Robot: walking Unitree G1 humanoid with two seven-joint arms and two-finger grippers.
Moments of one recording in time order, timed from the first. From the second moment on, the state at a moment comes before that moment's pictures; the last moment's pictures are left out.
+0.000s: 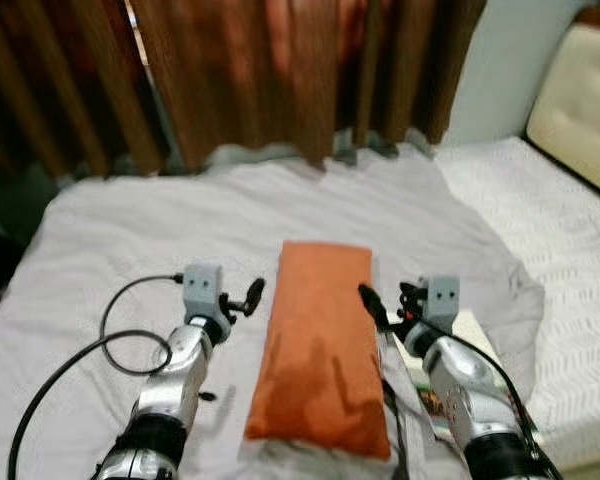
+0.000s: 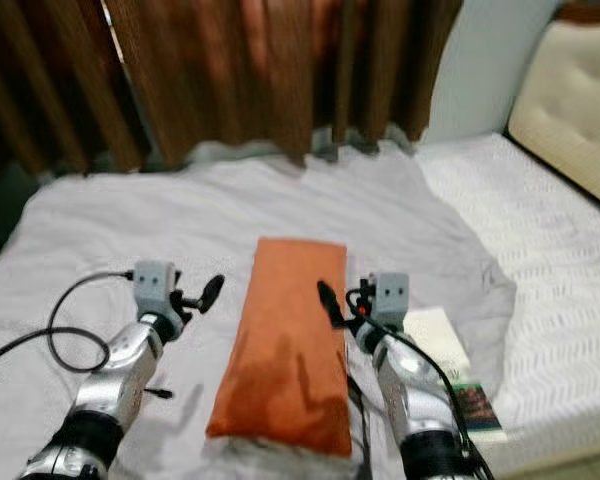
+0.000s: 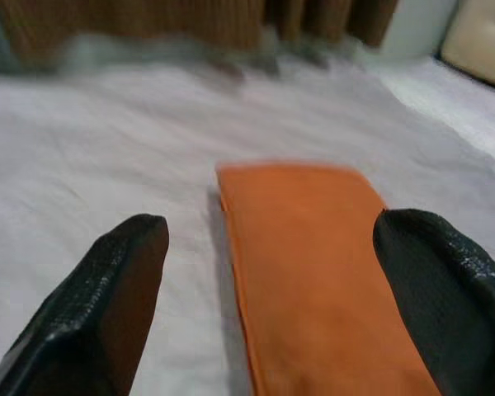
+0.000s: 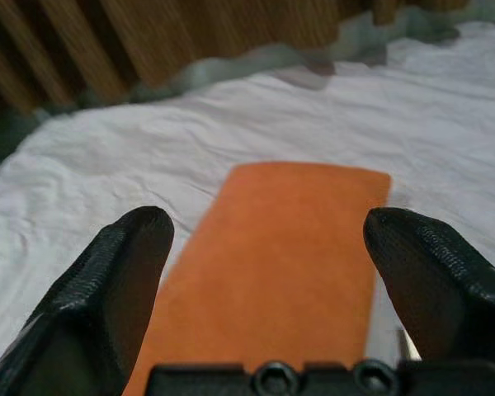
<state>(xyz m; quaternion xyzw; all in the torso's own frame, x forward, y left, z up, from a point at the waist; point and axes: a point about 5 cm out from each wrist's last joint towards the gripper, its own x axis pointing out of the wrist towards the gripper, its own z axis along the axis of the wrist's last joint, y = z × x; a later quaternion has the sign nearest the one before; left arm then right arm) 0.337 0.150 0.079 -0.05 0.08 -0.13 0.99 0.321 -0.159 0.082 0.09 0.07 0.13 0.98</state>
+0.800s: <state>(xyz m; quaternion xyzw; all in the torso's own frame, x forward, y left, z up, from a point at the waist) 0.392 0.157 0.151 -0.20 0.03 -0.17 0.97 0.358 -0.159 0.118 0.22 0.01 0.05 0.97</state>
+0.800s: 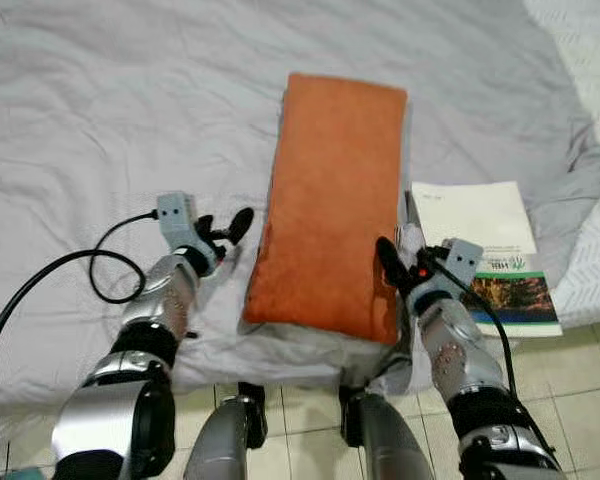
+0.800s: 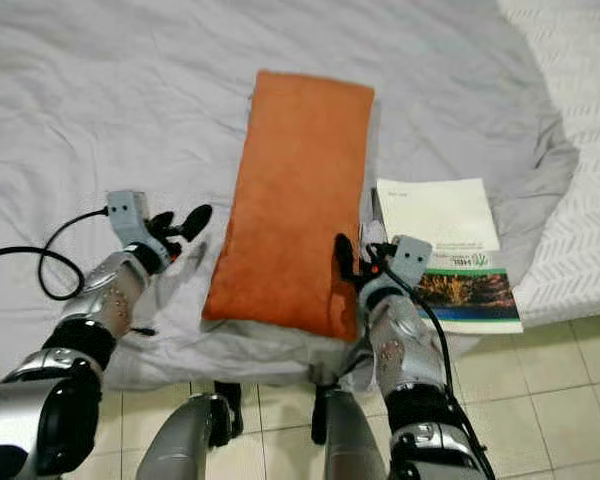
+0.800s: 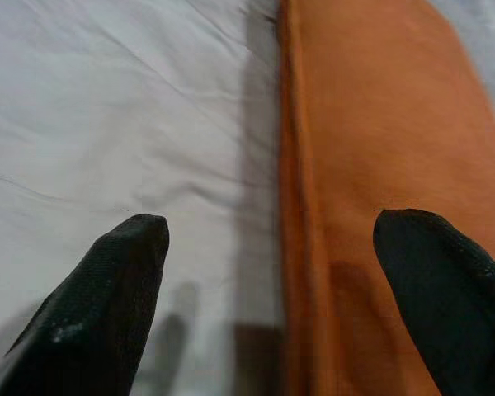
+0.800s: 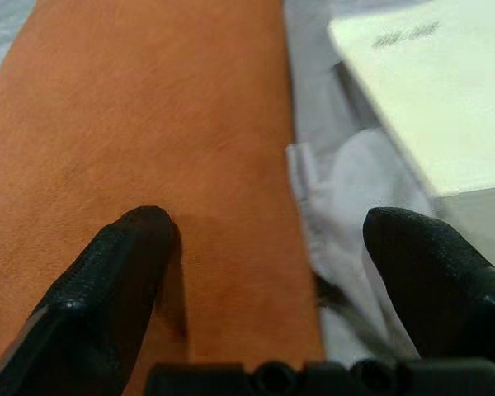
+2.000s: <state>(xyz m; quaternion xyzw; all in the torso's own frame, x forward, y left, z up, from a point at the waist) 0.394 0.122 0.141 -0.16 0.11 -0.18 0.97 0.375 -0.110 0.115 0.33 0.08 0.14 0.93</state>
